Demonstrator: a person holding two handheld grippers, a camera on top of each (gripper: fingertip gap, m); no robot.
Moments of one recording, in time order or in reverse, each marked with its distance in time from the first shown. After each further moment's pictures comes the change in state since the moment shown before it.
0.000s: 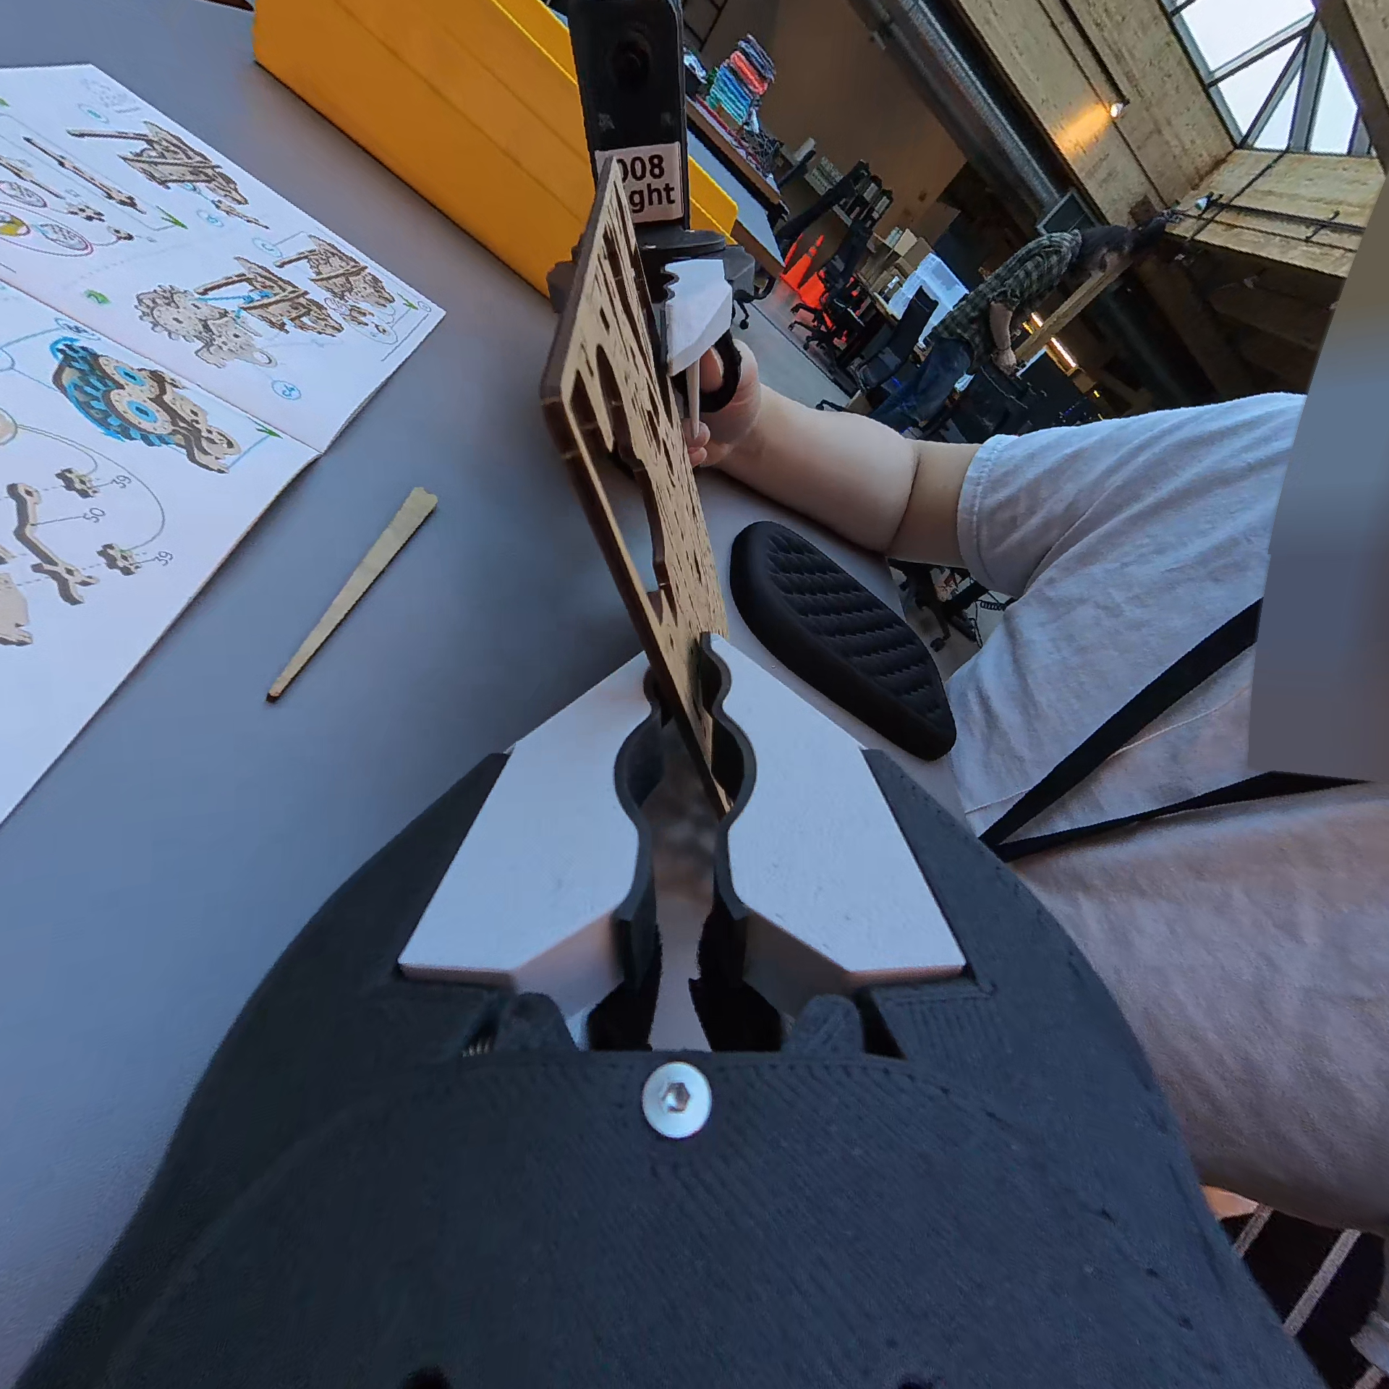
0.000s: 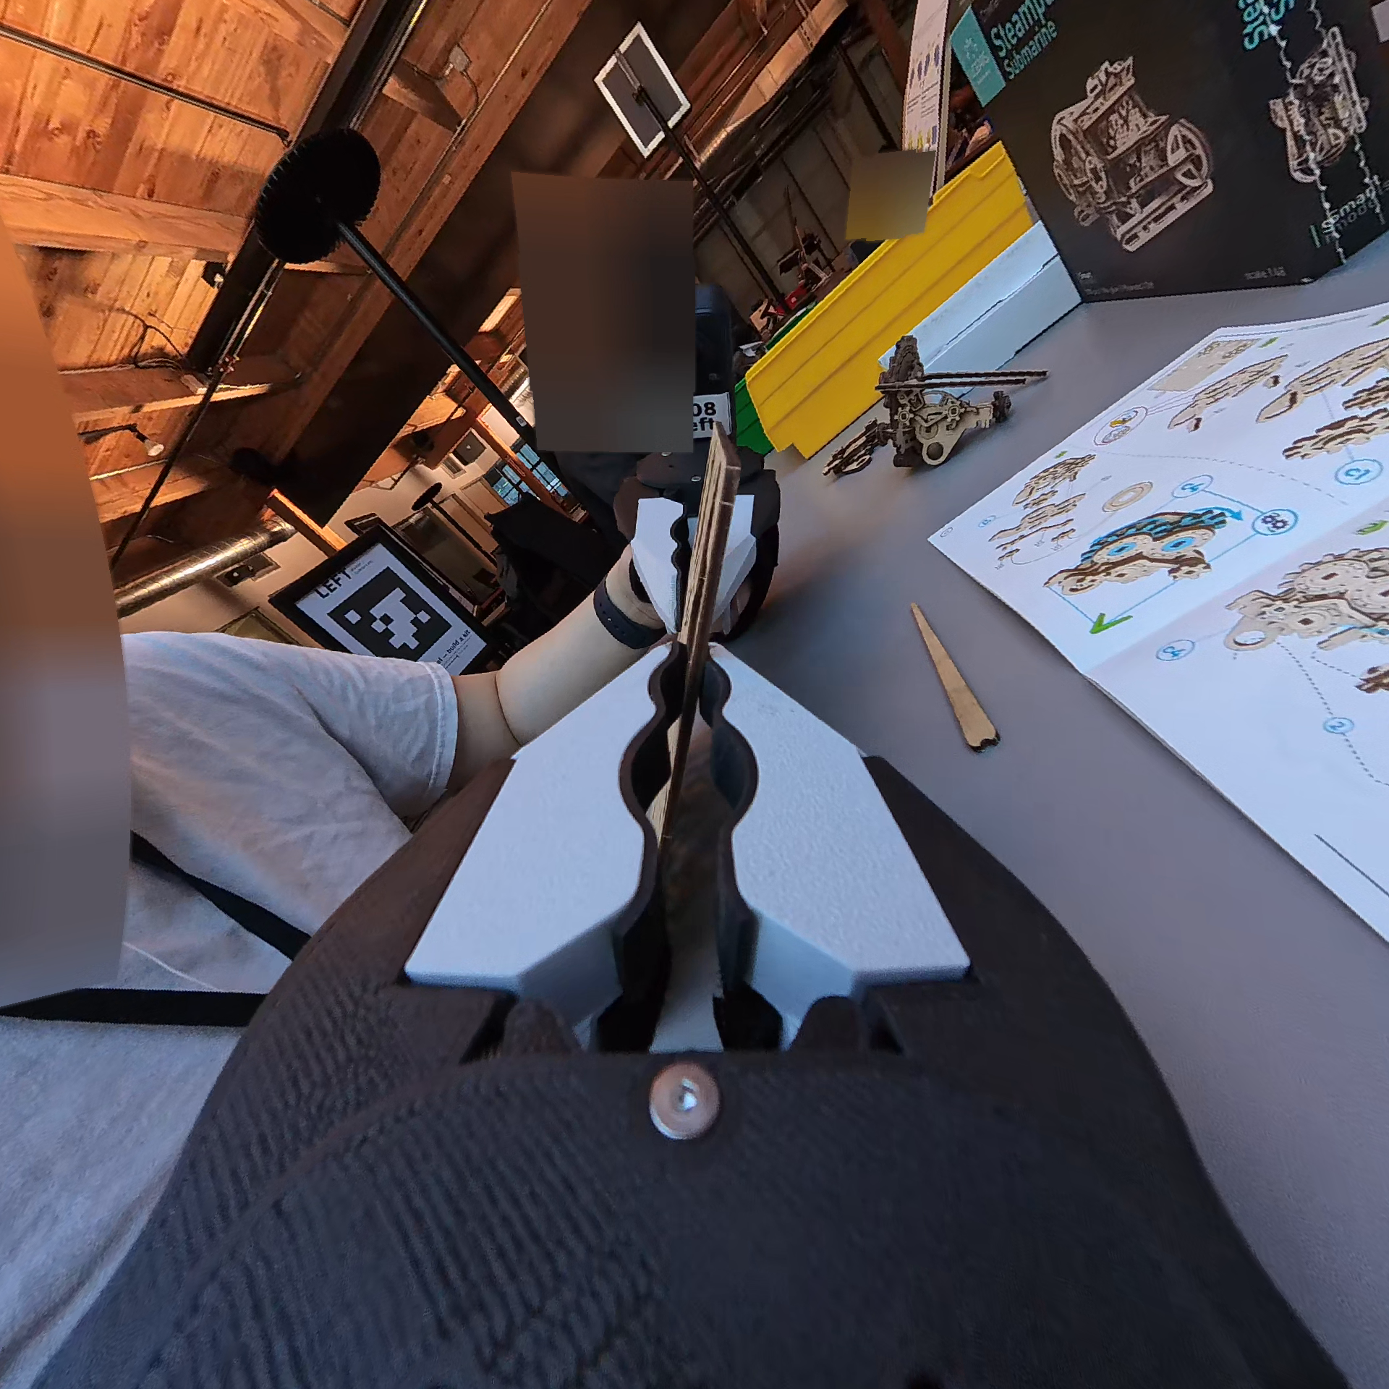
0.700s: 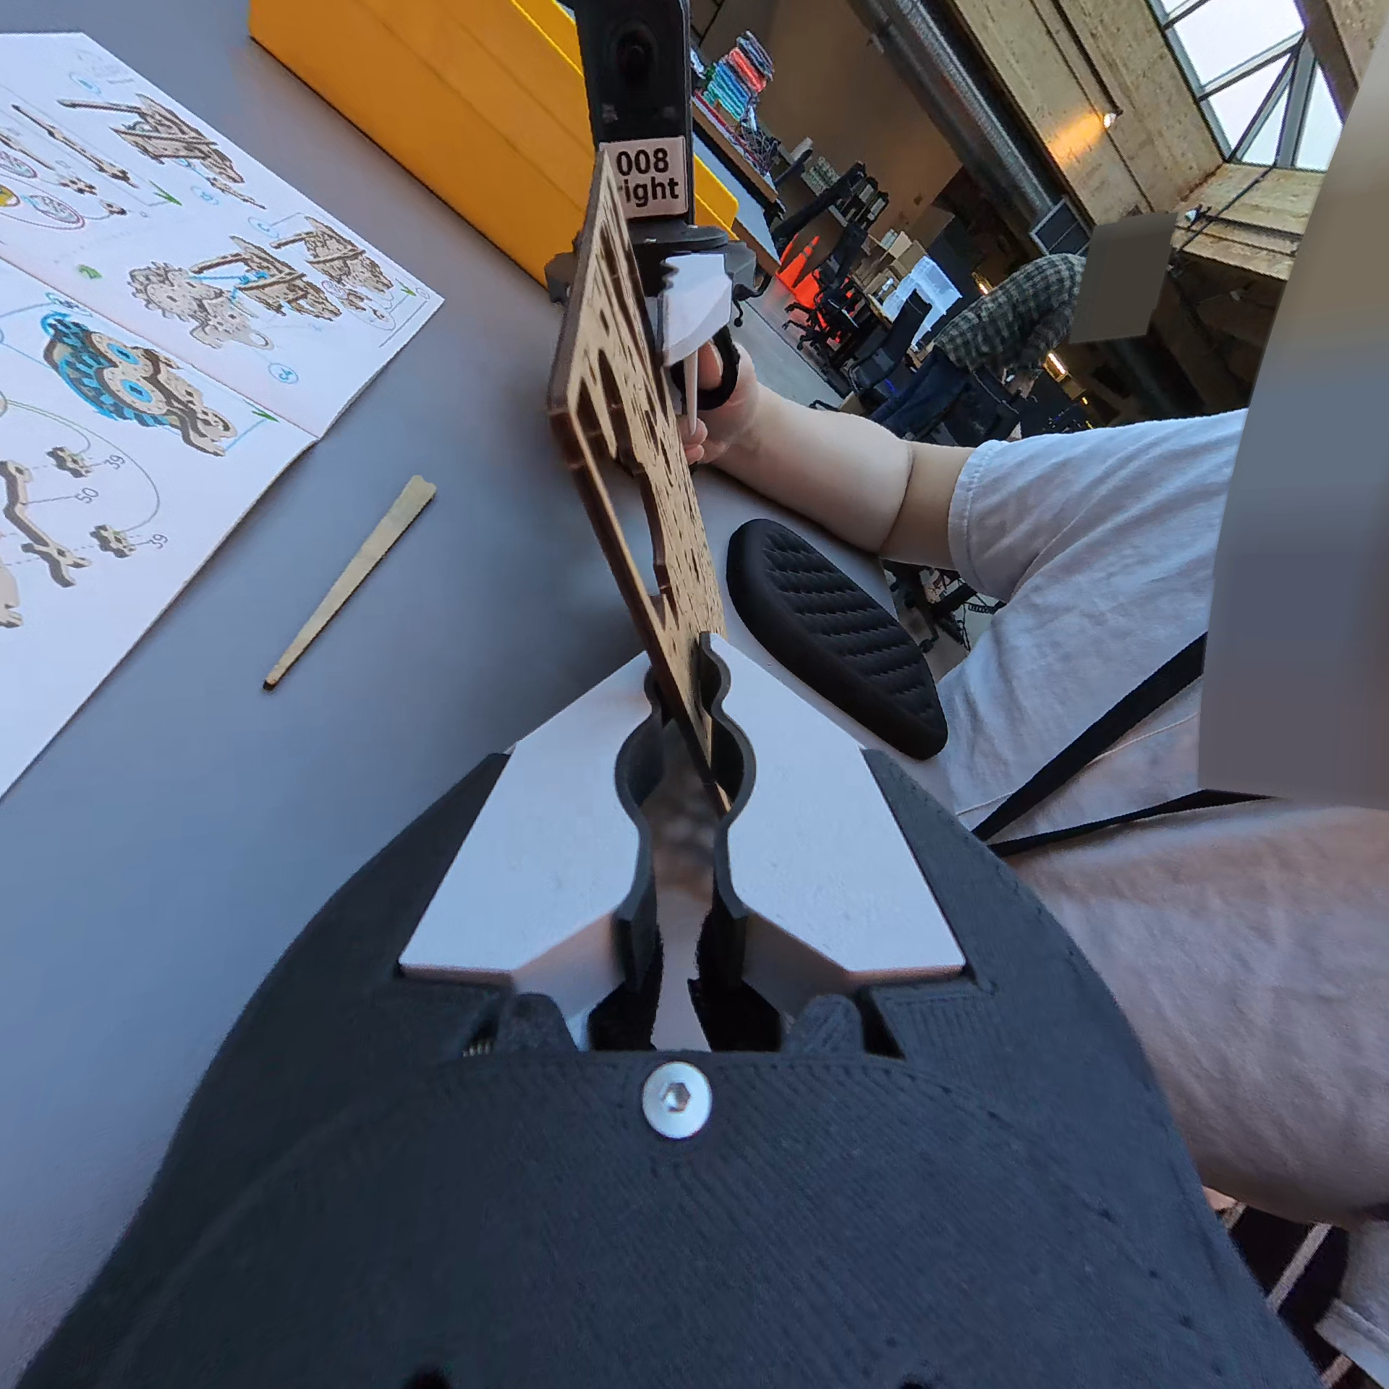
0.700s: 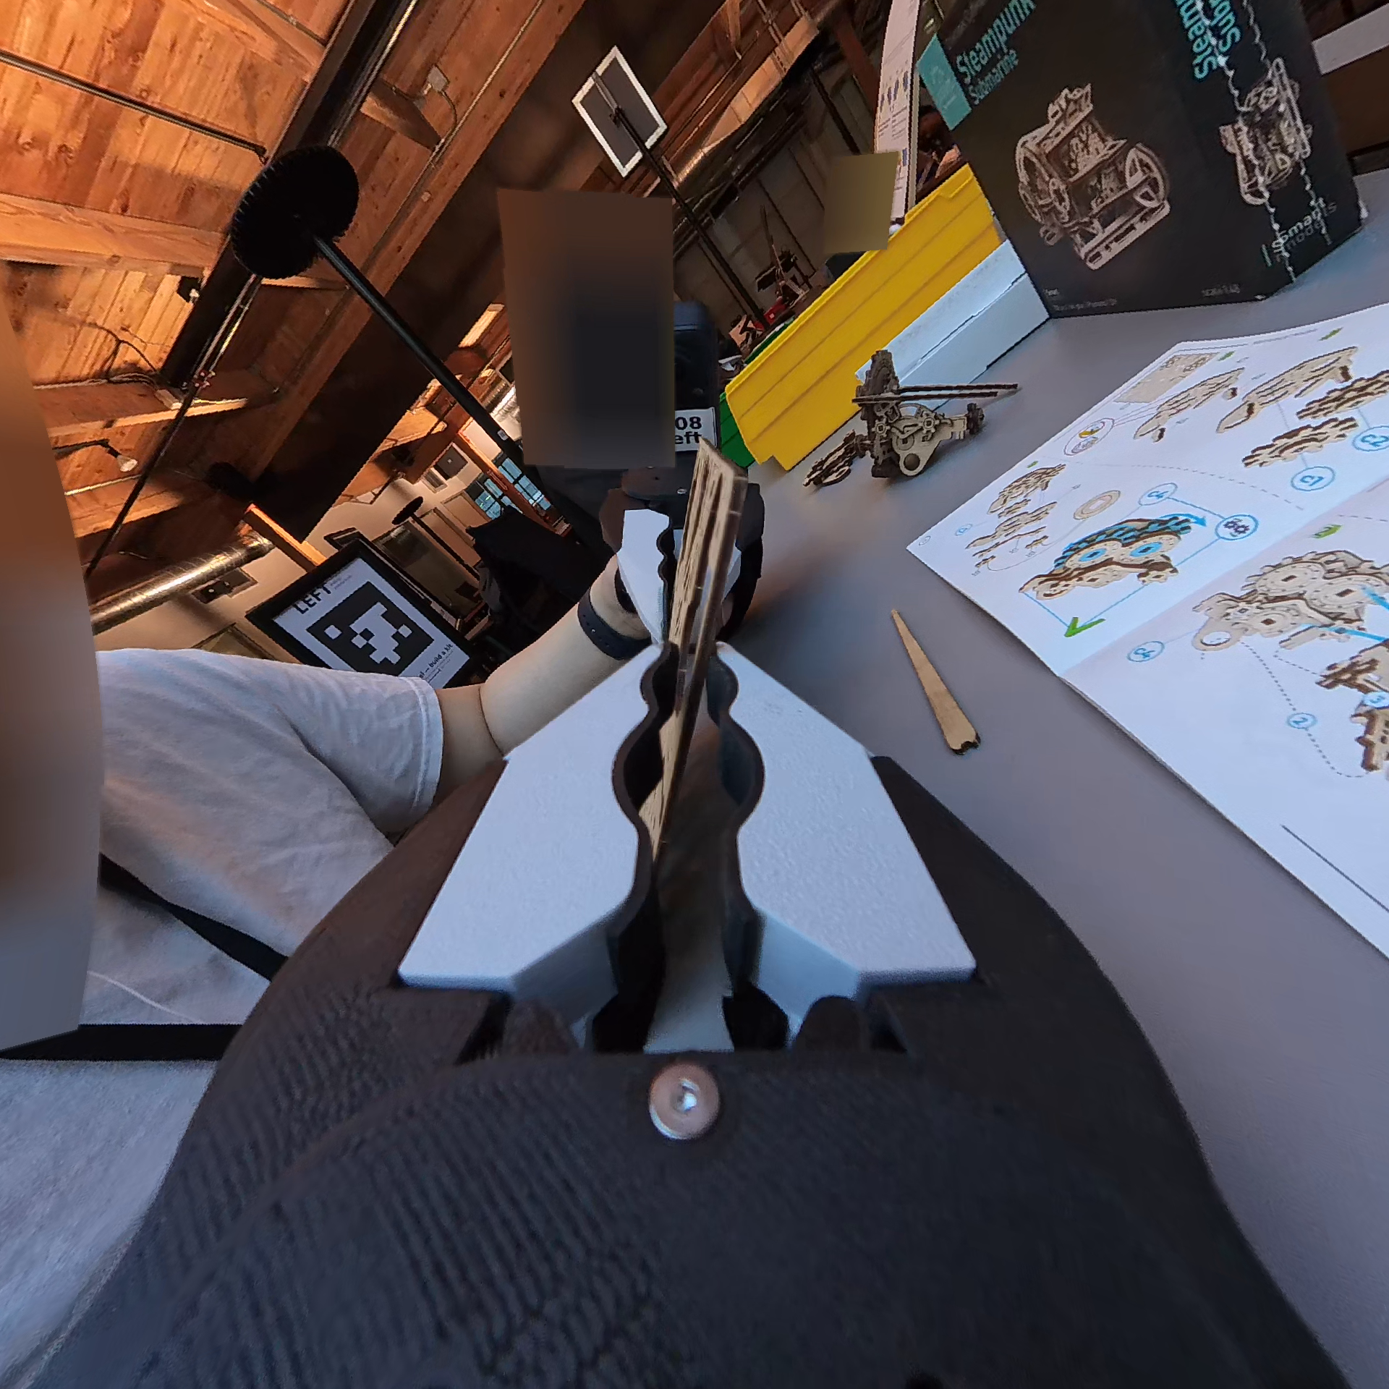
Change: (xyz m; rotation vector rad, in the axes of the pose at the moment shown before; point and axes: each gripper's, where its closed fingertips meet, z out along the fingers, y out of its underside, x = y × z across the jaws) left arm -0.001 0.001 0.000 -0.004 0.008 -0.024; right arm 0.004 -0.002 0.000 0.020 0.029 -0.002
